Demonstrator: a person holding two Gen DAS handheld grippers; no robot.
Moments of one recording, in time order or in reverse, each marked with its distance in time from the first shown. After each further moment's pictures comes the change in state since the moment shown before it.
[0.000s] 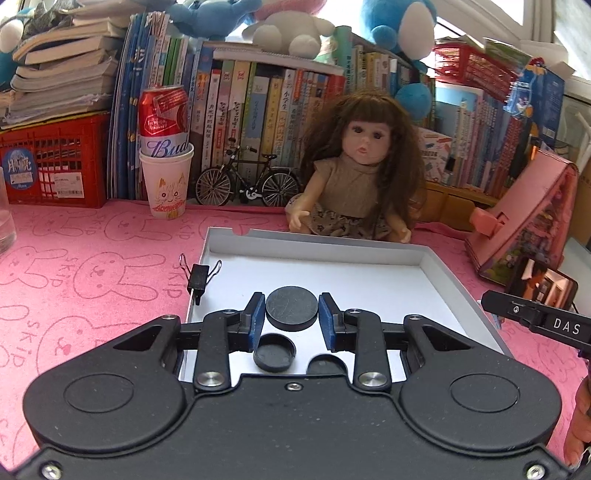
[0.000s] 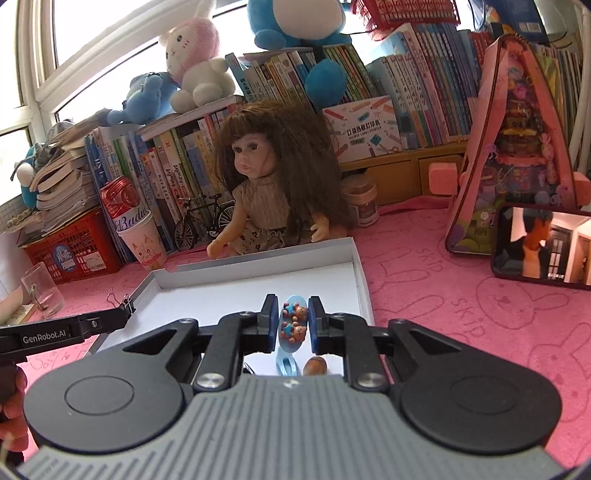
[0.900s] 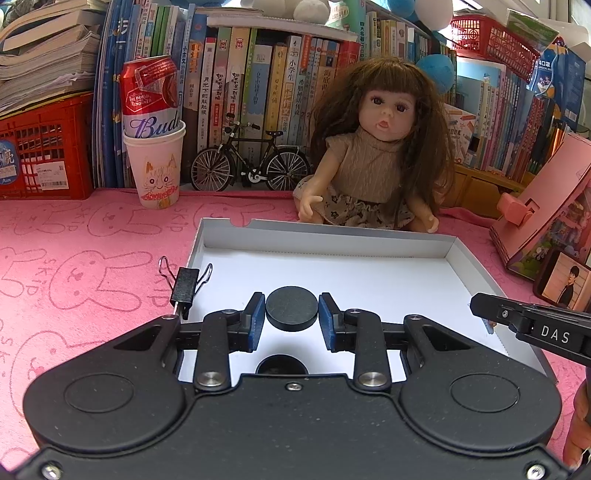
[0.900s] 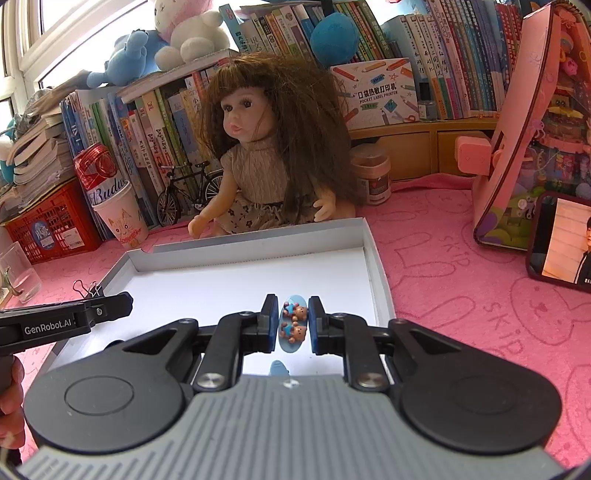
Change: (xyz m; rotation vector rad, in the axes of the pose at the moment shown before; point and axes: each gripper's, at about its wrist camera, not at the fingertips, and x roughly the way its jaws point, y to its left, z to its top) left arm 0.055 0.000 0.006 0.017 0.062 0.027; right arm 0.054 0.005 0.002 -0.035 0.094 -0.024
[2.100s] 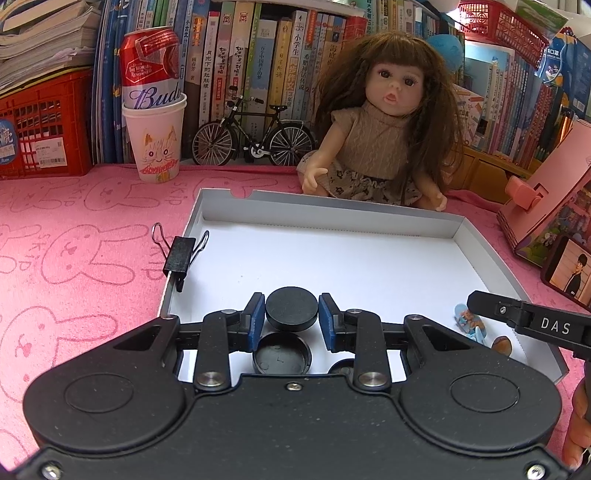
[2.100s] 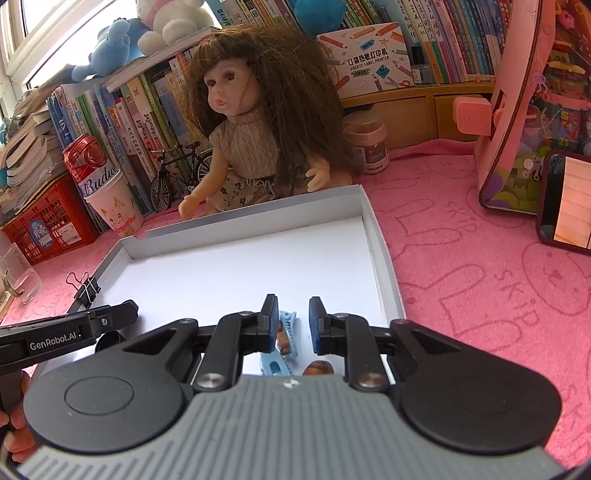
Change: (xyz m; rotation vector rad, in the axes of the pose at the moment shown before) left arm 0.011 0.001 -0.011 -0.017 0.053 0.010; right arm 0.012 -0.008 -0.007 0.065 0.058 0.019
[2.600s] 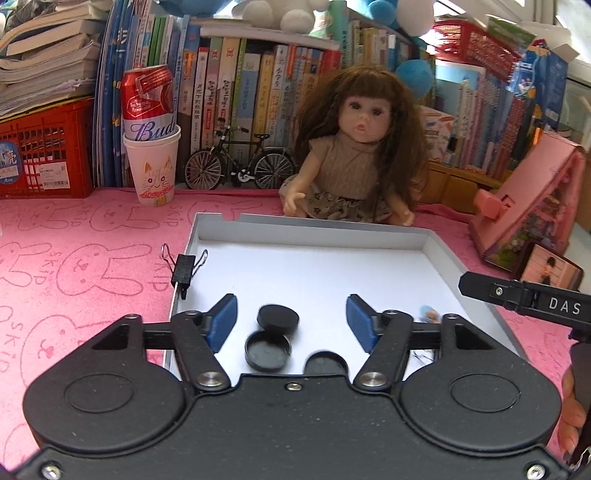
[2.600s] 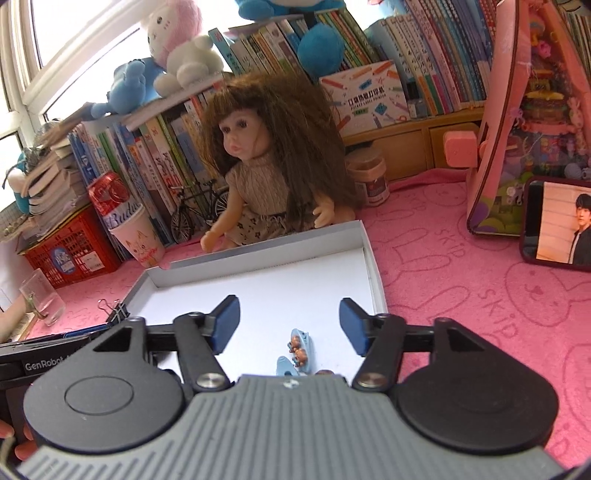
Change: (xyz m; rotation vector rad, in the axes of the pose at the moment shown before) left arm -0.050 -0.004 -0.002 0.031 -0.061 -0.057; right arm -0.044 -0.004 0.004 0.005 -0.094 0.051
